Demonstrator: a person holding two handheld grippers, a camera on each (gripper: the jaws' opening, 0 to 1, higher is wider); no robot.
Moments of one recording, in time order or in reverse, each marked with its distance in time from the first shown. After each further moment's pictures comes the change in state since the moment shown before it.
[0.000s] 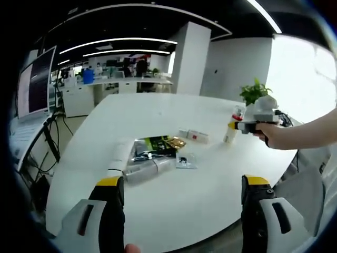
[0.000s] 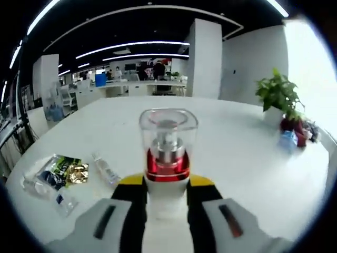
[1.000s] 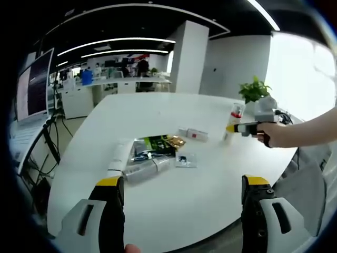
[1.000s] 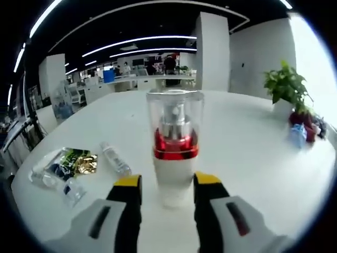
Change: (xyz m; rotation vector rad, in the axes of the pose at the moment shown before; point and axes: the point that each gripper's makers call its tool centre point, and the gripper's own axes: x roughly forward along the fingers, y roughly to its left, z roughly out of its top) left arm 0.001 -0.002 -0.001 0.023 0.008 -0.003; right arm -0.005 0.011 -0.022 0.009 0.054 0.106
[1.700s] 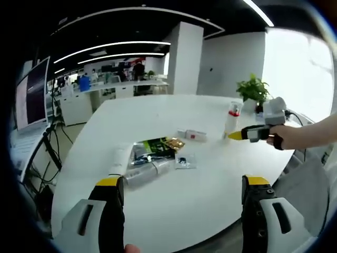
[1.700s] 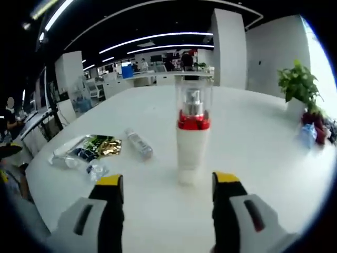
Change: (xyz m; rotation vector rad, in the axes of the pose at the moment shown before) left arm -0.002 -0.004 0.002 0.056 -0.017 0.002; right arm -0.045 0.023 -0.019 -0.046 0.017 0.168
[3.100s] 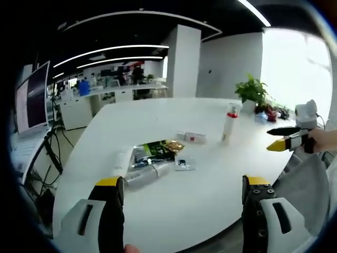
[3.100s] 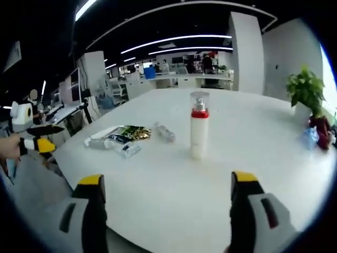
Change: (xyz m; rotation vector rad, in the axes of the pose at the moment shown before) left arm -0.003 -0.002 0.002 0.017 -0.023 -0.003; right arm -0.110 0.014 -0.021 -0.048 -0.018 0.163
